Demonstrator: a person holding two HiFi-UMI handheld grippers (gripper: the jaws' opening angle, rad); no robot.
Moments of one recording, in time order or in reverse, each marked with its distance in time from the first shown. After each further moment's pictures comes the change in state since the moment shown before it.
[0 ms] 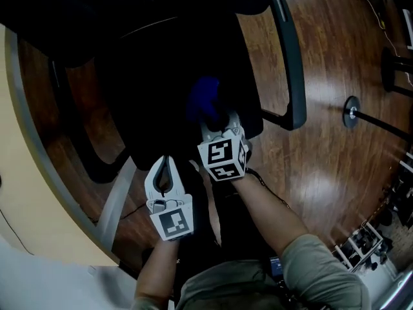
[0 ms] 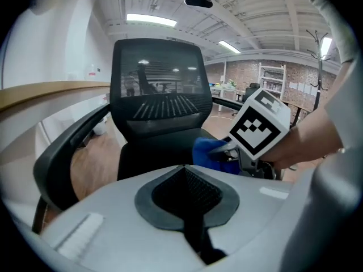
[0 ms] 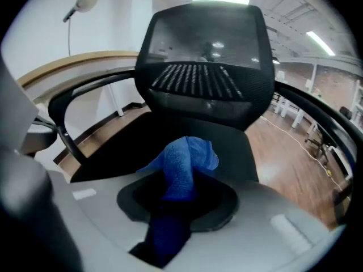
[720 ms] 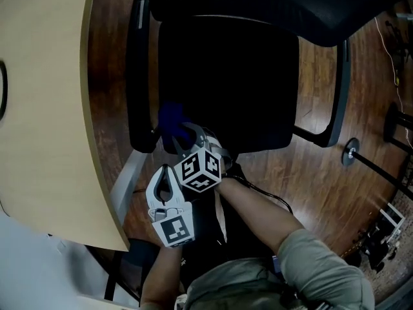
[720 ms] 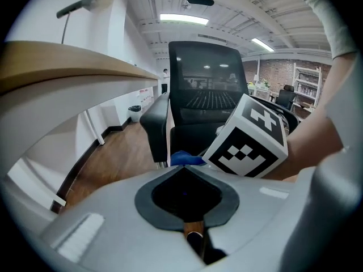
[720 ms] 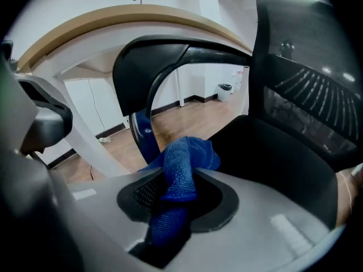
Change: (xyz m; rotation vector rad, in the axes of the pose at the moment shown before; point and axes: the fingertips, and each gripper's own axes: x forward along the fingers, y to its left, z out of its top) left arm -0.092 0.108 -0.078 -0.177 0.032 0.261; right arm 0.035 0.261 0.001 -0.395 0.049 0.454
